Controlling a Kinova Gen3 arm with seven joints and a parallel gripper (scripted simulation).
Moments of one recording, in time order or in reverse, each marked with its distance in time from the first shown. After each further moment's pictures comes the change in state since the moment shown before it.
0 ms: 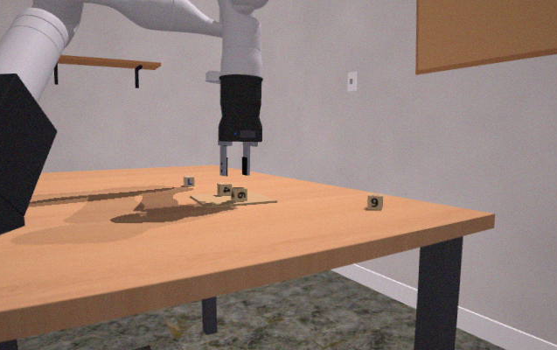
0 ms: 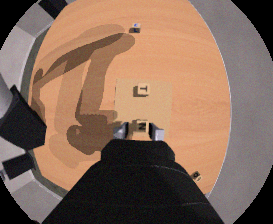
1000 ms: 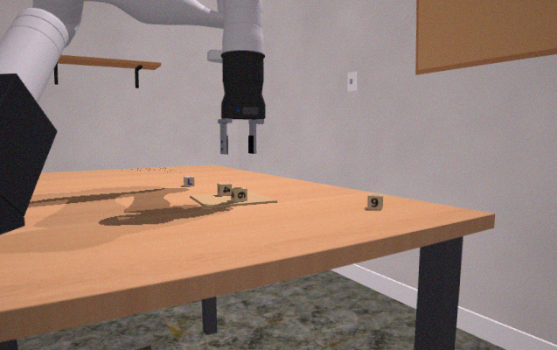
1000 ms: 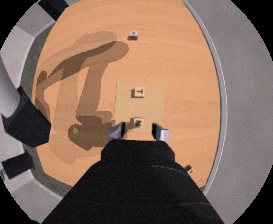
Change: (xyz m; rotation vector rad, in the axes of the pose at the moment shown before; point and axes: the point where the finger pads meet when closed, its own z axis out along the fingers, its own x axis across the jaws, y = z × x) arm 0.006 0.001 -0.041 -0.005 0.021 -0.001
